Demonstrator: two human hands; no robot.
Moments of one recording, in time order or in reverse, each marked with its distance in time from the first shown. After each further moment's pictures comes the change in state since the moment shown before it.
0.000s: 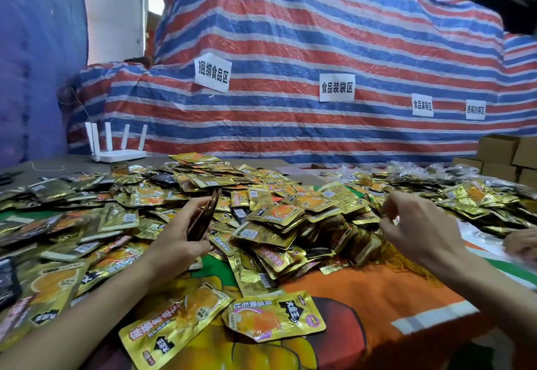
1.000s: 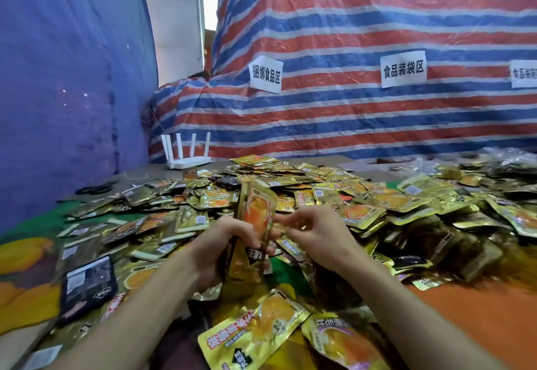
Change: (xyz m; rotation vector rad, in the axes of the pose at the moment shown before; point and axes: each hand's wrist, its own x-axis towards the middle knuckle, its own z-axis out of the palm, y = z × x) left_hand 0.006 0.001 -0.030 -0.709 -0.238 -0.454; right_hand 0.003 -0.210 0.091 0.921 -0.450 -0.205
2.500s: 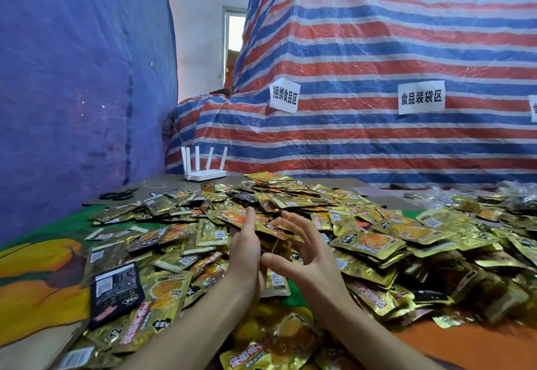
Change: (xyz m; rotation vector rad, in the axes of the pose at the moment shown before) left_hand 0.013 -0.002 0.029 -0.291 0.634 0.354; right_hand -0.023 -0.032 0.042 0.633 0.059 -0.078
